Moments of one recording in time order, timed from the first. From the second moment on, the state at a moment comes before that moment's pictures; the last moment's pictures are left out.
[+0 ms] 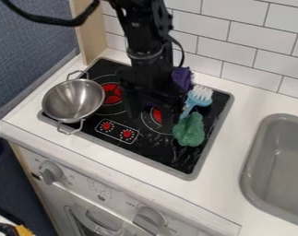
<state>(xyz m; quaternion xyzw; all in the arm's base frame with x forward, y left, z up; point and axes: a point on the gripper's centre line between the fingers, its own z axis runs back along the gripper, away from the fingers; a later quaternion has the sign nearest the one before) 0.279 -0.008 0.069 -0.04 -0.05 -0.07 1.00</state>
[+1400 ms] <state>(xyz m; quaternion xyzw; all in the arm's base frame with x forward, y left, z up) 0.320 -0.059 0.046 0.00 0.02 -0.15 0.99</state>
